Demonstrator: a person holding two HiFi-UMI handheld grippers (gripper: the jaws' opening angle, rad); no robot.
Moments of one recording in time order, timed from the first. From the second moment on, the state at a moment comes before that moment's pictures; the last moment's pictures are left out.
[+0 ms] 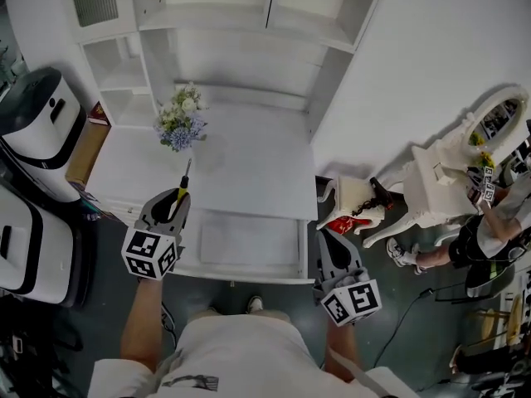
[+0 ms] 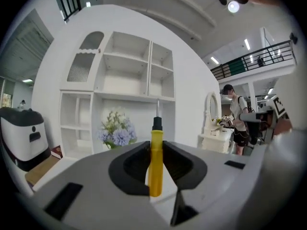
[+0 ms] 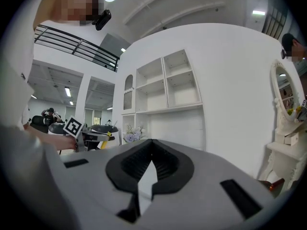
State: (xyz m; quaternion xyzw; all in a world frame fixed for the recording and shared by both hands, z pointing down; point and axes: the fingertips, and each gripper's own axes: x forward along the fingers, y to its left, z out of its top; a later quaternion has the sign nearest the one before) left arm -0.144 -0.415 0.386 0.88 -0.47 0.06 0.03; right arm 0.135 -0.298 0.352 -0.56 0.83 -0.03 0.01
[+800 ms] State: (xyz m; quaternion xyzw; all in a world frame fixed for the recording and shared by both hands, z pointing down) left arm -0.233 -0.337 0.250 0.80 -0.59 -0.03 -0.11; right arm 0.180 -0.320 0.324 -0.58 0.81 -0.01 0.05
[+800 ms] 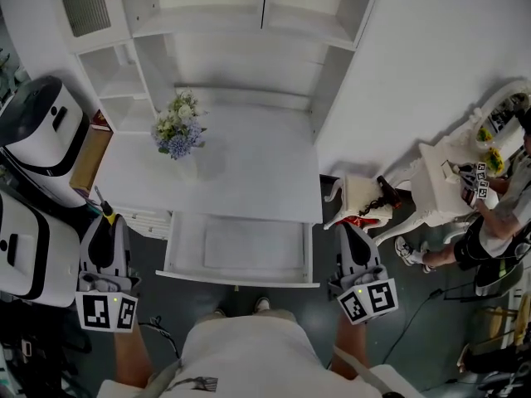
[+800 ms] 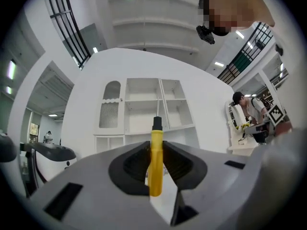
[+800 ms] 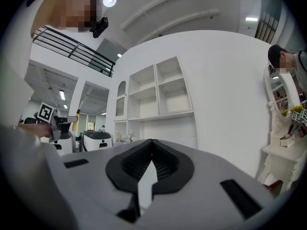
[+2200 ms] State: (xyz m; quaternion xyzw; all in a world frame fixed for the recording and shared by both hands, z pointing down) left arm -0.272 -0.310 0.286 0.79 -0.61 -0.08 -0.05; right arm 0.122 -0.310 0.336 -0.57 0.82 -0.02 -0.02
